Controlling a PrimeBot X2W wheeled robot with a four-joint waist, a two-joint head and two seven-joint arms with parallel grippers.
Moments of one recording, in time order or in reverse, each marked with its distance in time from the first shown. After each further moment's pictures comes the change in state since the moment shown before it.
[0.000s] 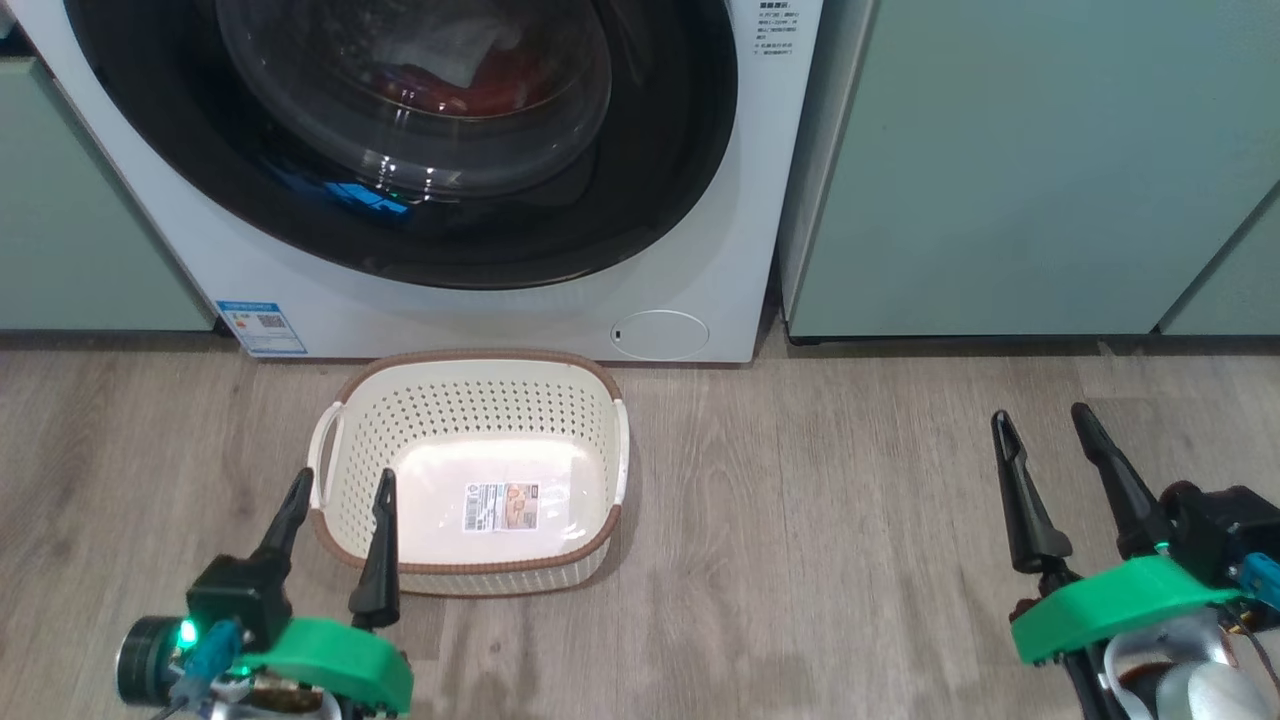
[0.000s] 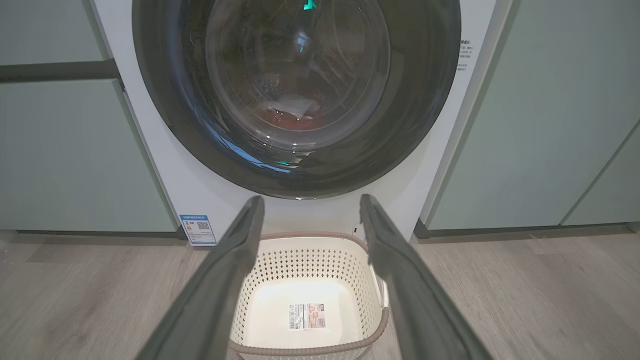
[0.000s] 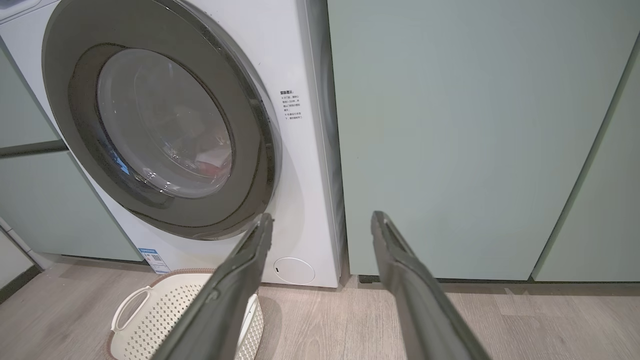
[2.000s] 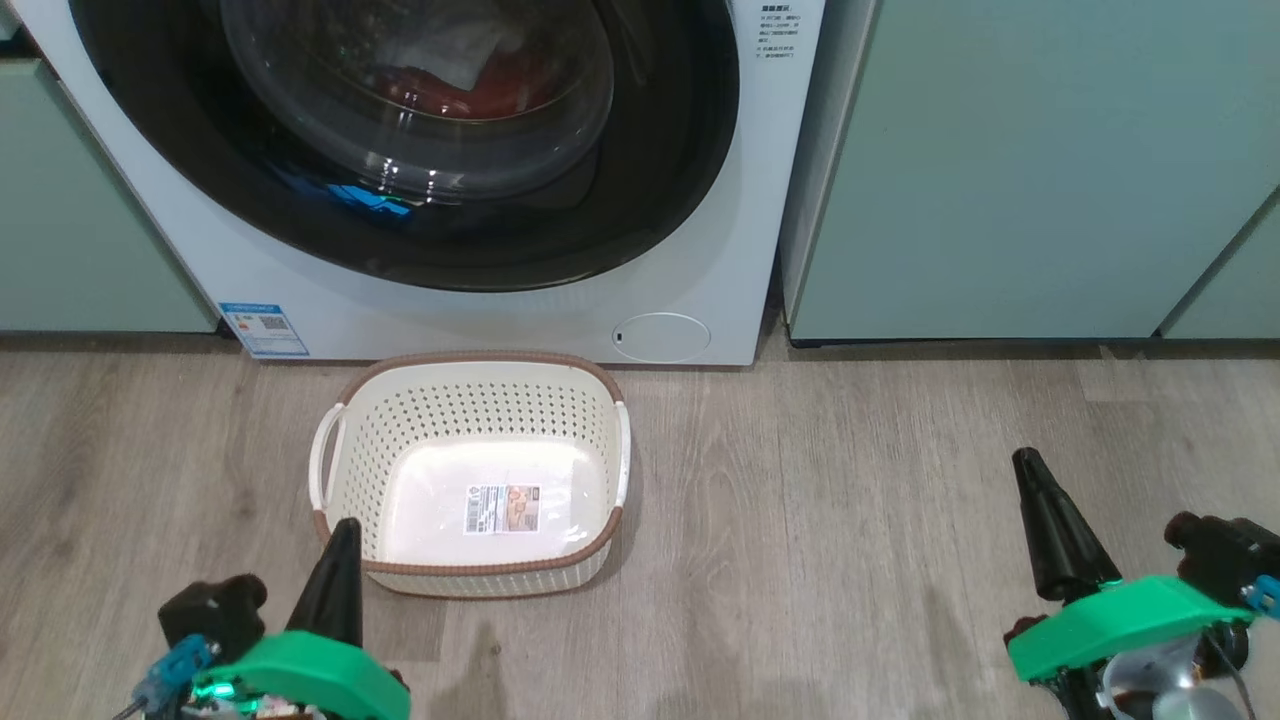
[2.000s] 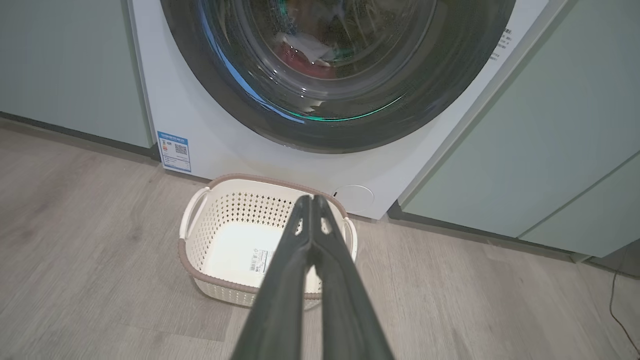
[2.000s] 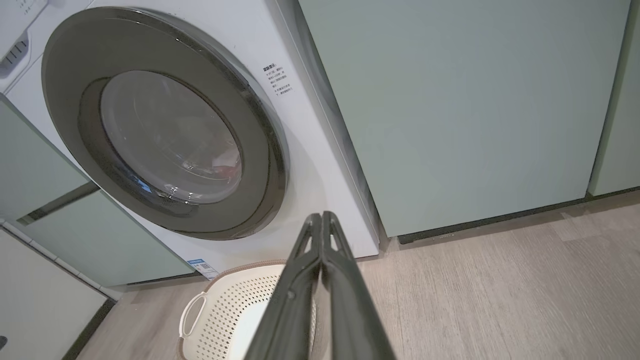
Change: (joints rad) left arm 0.018 -0.007 -0.003 0.088 -0.254 -0.002 0.050; right arm 0.016 0.001 0.017 0.095 0.255 0.000 0.012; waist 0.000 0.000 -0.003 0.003
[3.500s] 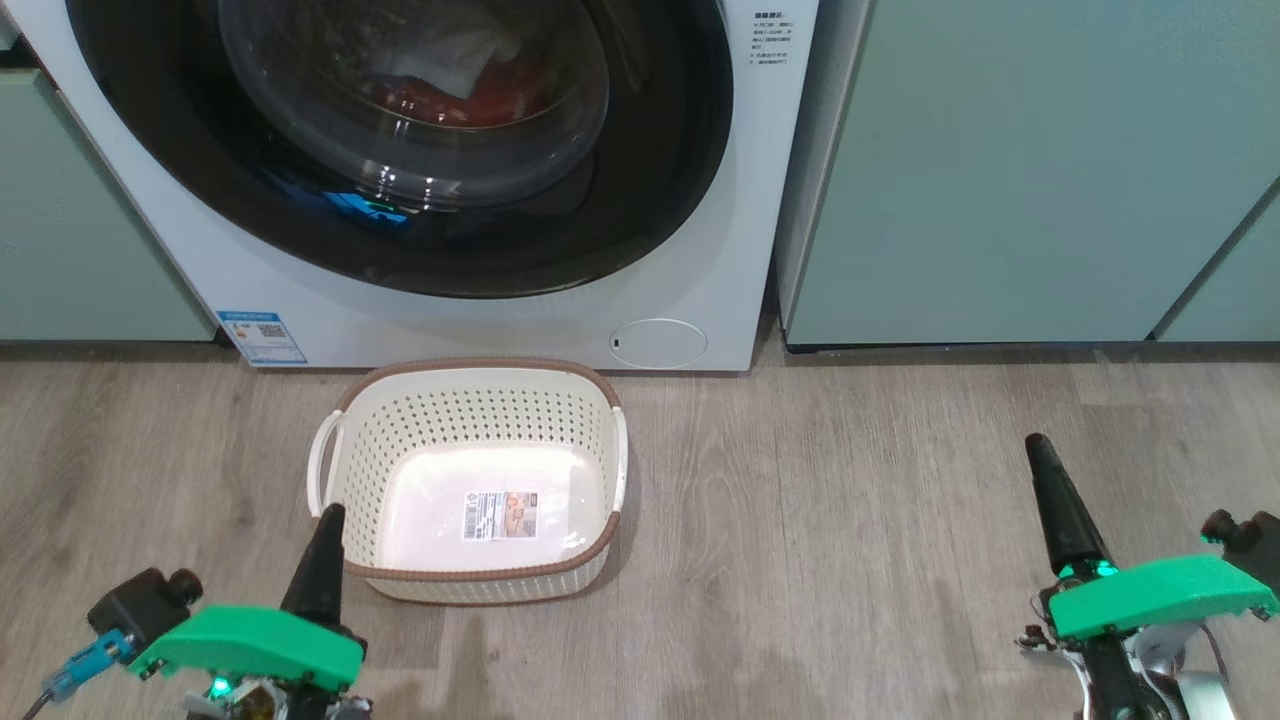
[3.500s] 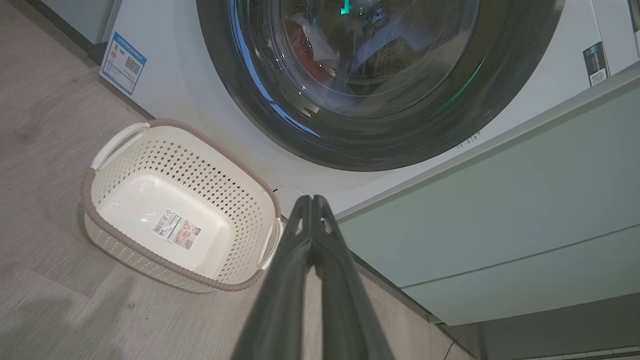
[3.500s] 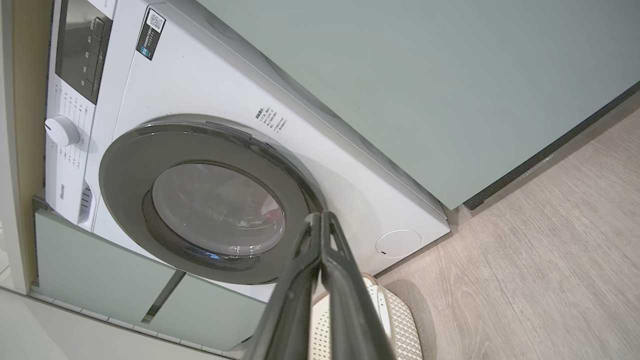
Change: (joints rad) left arm -0.058 -0.023 0.074 0.063 -0.514 -0.061 0.110; right arm -0.064 -0.005 -0.008 0.097 0.511 0.000 0.053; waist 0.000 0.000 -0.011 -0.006
